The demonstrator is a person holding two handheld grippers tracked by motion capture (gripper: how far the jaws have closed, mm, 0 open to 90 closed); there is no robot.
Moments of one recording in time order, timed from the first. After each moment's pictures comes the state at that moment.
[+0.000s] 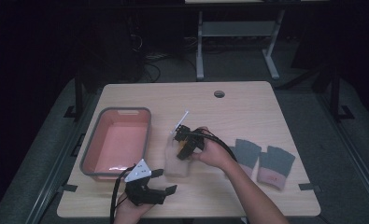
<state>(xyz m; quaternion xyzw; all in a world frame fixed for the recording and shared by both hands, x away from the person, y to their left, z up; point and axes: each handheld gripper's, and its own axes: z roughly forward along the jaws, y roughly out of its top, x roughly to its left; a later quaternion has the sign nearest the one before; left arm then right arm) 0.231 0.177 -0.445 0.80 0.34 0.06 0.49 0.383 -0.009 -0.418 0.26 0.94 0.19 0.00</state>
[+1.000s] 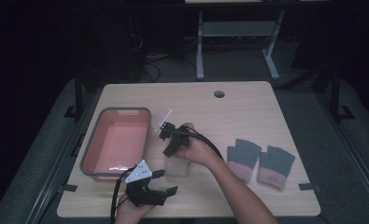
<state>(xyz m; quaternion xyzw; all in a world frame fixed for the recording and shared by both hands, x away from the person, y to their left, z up) 0.229 0.176 -0.445 0.80 0.33 0.06 0.50 0.386 0.038 -0.411 0.23 0.95 0.20 0.06</state>
